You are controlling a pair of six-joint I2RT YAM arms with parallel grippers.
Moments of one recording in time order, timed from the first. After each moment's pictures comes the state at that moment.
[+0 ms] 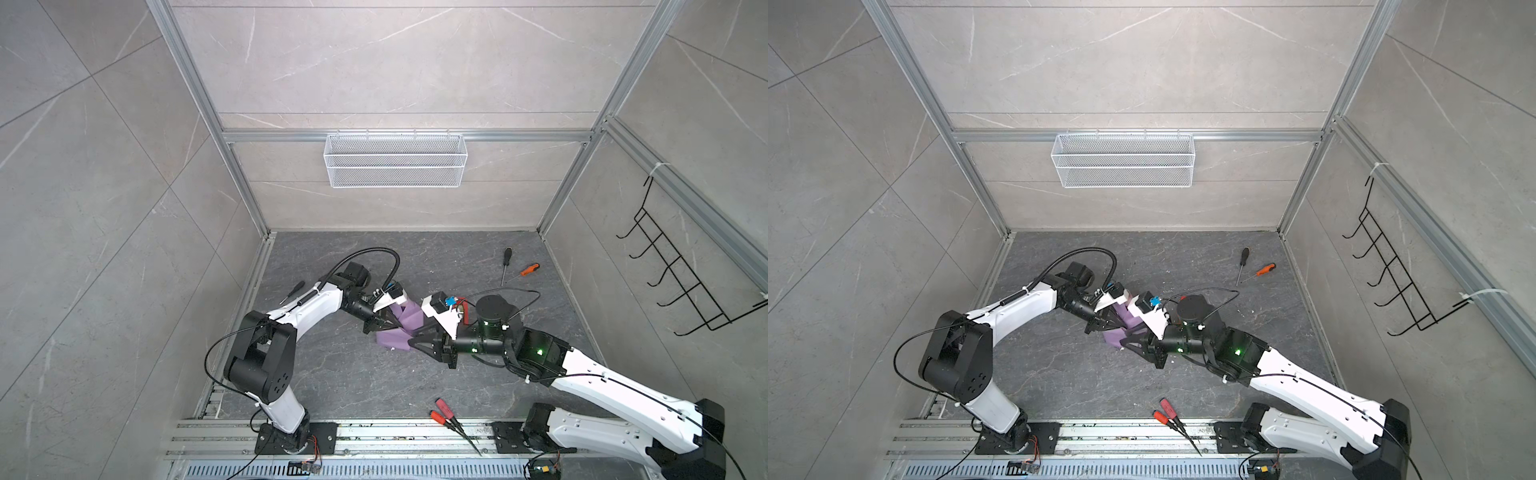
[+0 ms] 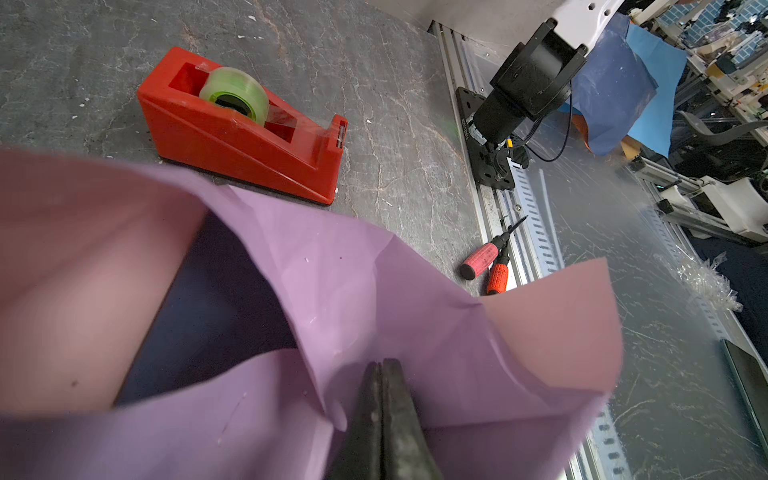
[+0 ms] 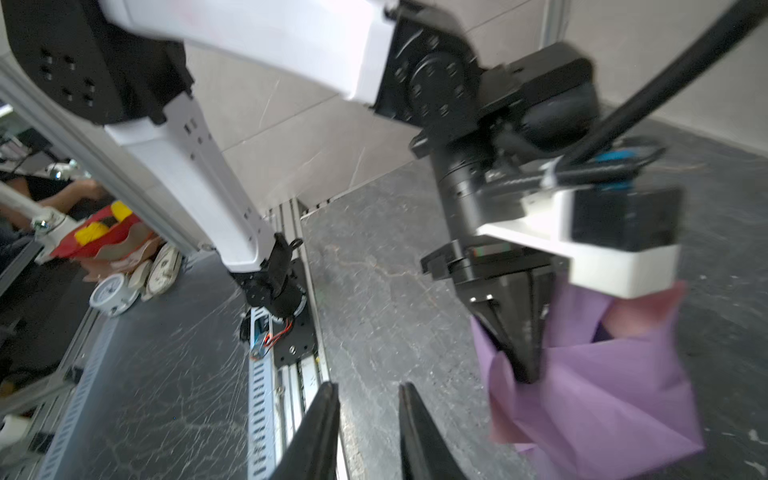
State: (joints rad) left arm -0.46 1.67 1.14 -0.78 1.01 0.87; right arm 0.97 1.02 0.90 -0.26 -0.40 0.13
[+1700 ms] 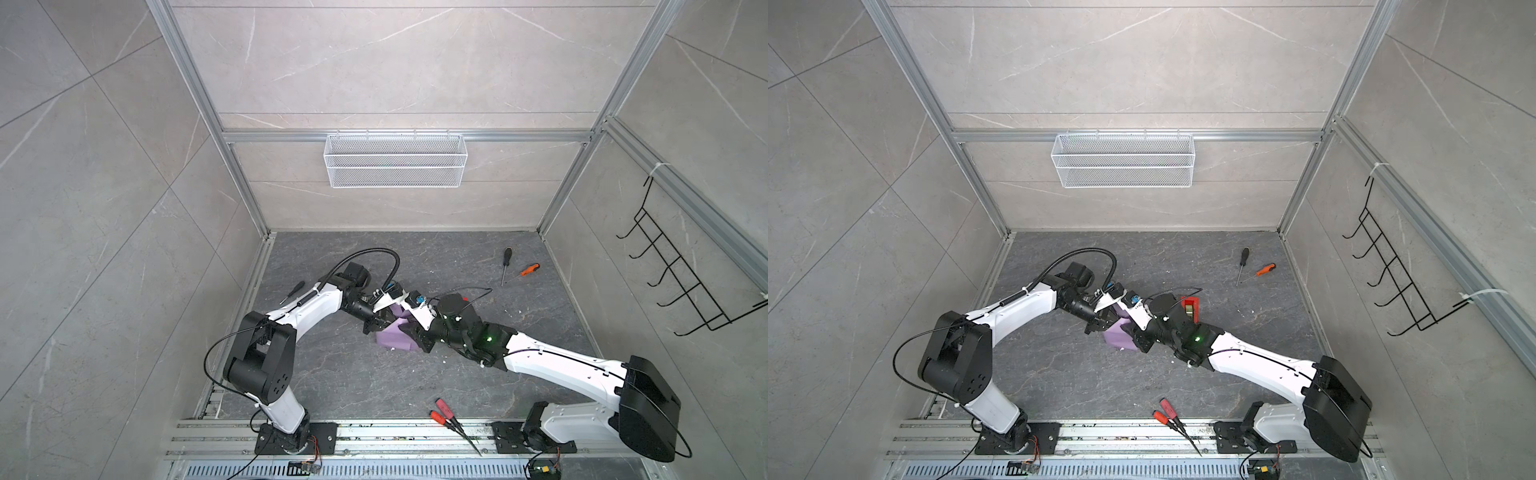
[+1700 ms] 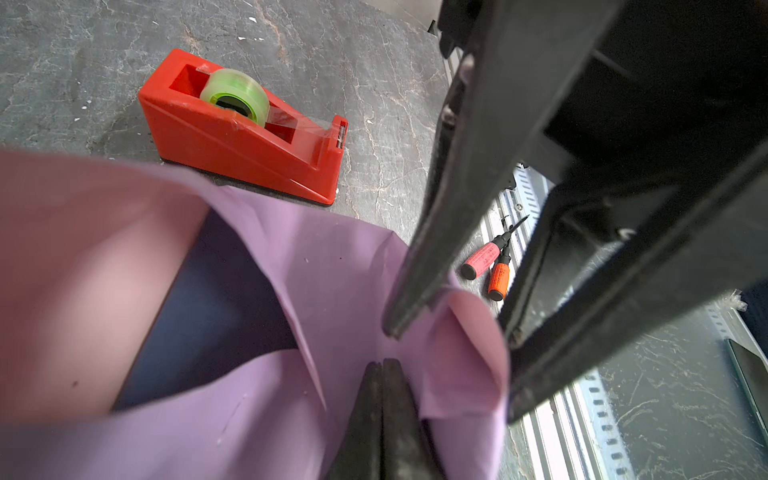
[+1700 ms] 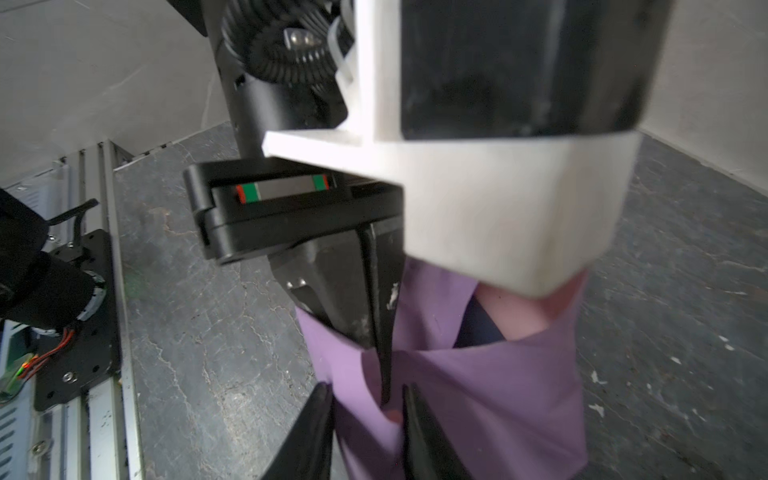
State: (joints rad) left arm -0.46 1.66 1.13 -0.77 1.01 0.87; right arm 0.88 1.31 0.82 -0.03 -0.15 -0.02
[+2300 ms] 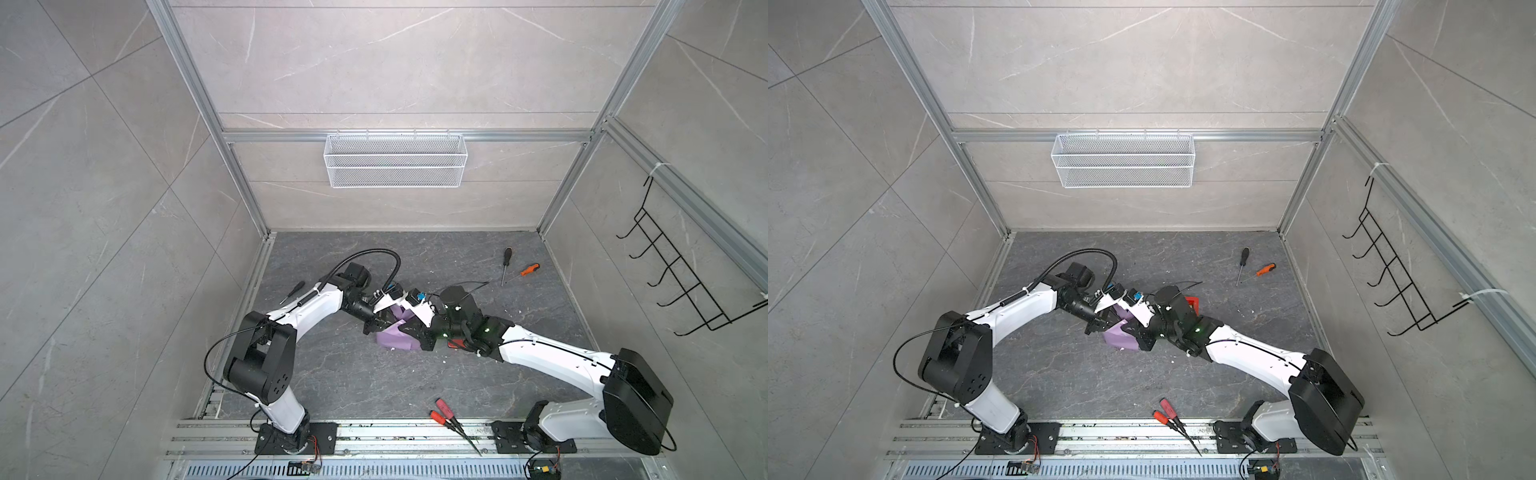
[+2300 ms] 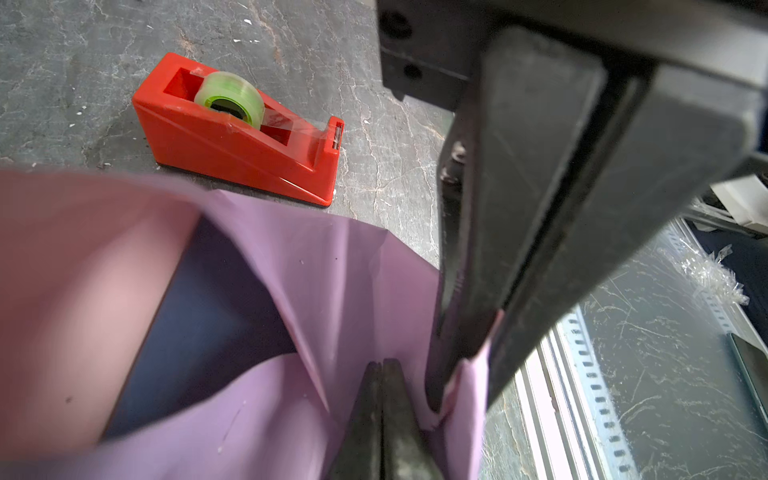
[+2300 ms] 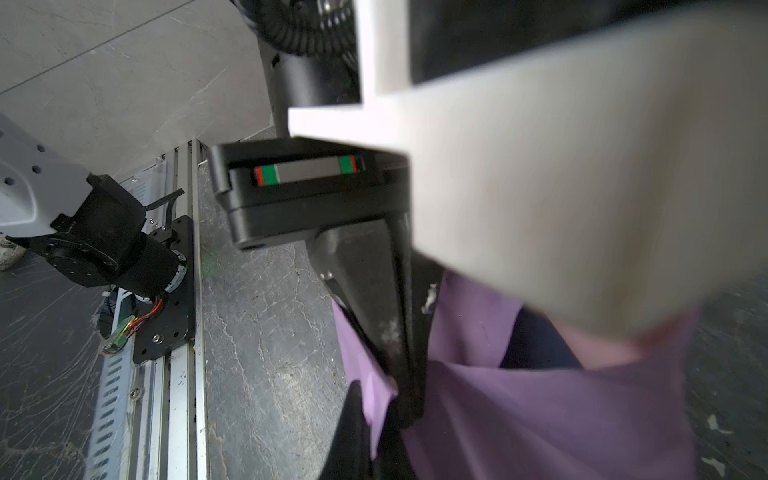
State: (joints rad) left arm -0.46 1.66 1.14 -0.78 1.01 0.89; right arm 0.79 1.37 0.83 -0.01 -0.44 -0.02
